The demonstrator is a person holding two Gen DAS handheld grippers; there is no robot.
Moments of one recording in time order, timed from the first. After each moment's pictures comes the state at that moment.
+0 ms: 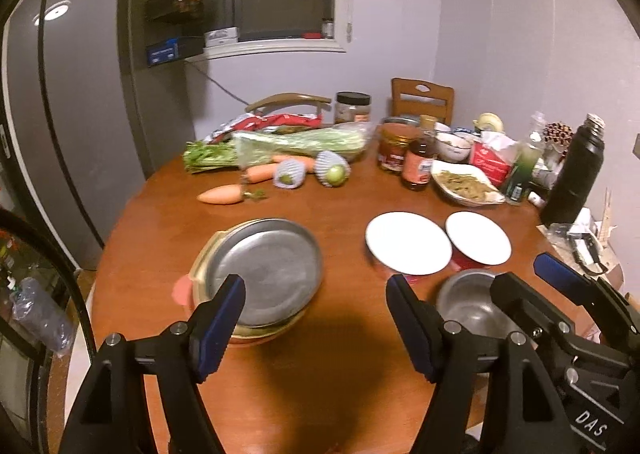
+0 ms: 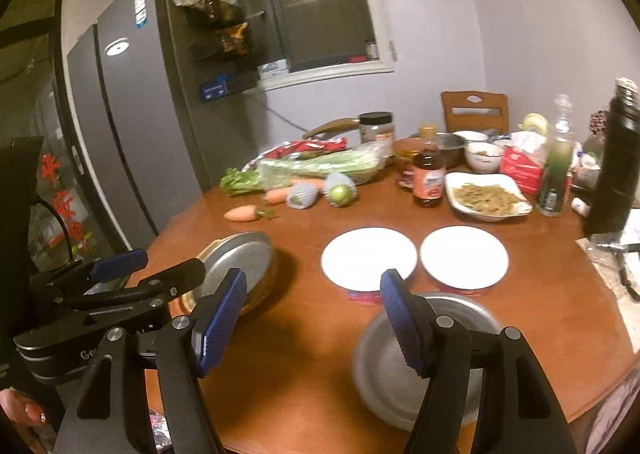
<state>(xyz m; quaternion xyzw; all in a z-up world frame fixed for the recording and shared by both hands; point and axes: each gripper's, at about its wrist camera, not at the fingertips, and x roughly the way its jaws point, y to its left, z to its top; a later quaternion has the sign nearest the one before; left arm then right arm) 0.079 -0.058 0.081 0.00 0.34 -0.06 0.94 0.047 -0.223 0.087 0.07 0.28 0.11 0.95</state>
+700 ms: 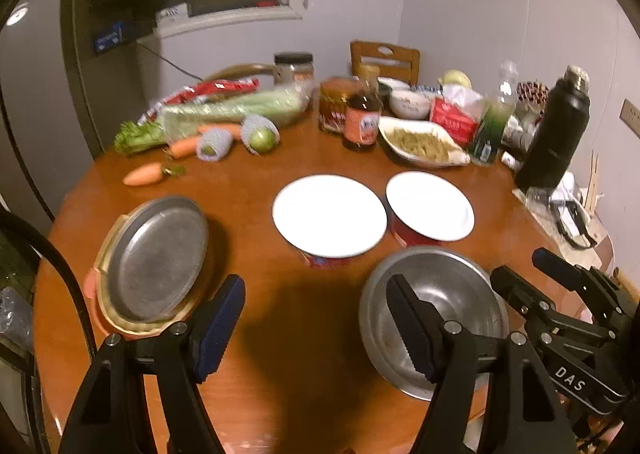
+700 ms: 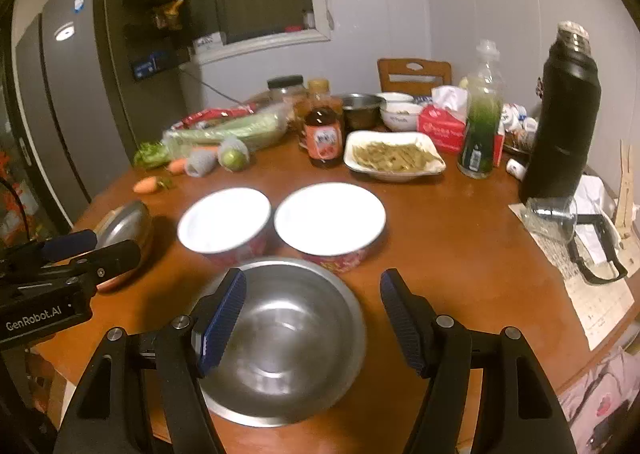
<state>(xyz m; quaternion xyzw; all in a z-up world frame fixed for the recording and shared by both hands) 0.109 -0.146 0.036 0.02 0.39 -0.11 0.91 0.065 -0.332 0.037 0.05 0.35 0.02 0.94</state>
